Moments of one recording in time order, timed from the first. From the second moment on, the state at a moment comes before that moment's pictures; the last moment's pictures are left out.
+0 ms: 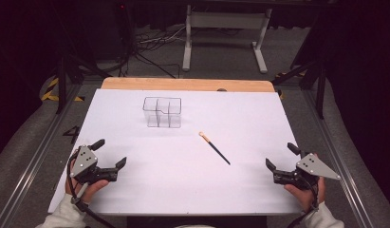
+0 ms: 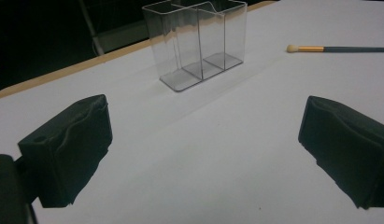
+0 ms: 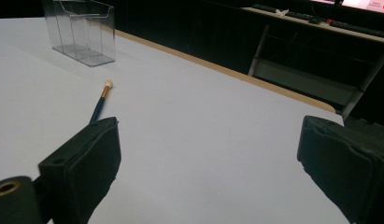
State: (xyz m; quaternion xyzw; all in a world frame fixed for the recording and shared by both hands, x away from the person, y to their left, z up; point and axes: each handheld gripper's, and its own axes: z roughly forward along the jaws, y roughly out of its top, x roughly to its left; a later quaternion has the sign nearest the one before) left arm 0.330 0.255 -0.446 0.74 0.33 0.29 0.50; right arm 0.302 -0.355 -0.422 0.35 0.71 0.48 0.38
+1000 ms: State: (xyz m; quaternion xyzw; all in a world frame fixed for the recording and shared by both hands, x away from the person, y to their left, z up) left arm 0.329 0.251 -0.448 0.75 0.32 0.29 0.50; right arm 0.343 -0.278 -0.396 0.32 0.84 0.37 0.26
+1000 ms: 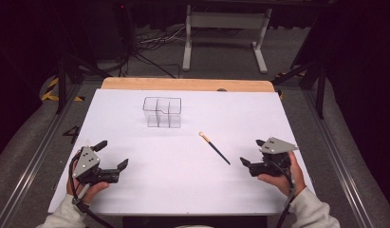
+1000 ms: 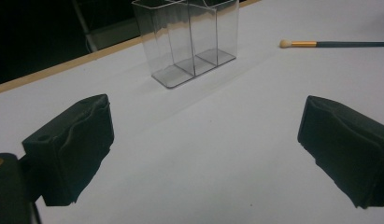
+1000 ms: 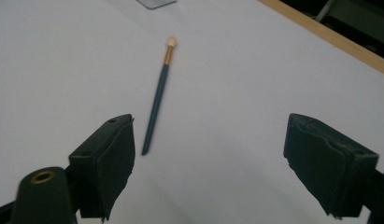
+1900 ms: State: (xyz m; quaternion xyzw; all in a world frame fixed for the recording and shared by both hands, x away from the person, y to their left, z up) left arm 0.331 0.249 -0.451 0.76 0.32 0.27 0.50; right arm 0.452 -0.157 -0.412 0.33 0.92 0.16 0.10
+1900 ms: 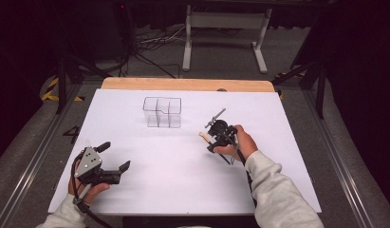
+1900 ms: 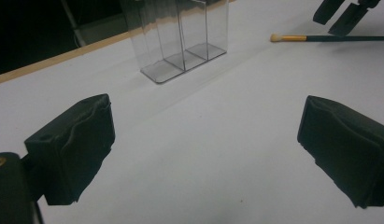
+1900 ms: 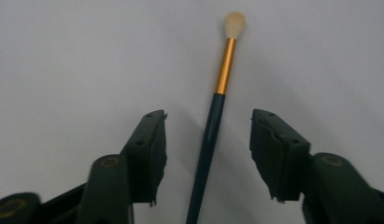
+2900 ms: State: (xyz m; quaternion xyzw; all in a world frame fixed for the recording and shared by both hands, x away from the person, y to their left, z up) left arm 0.332 0.243 -0.451 0.76 0.32 0.26 0.50; right arm 0.449 -0.182 -0.401 0.35 0.89 0.26 0.08
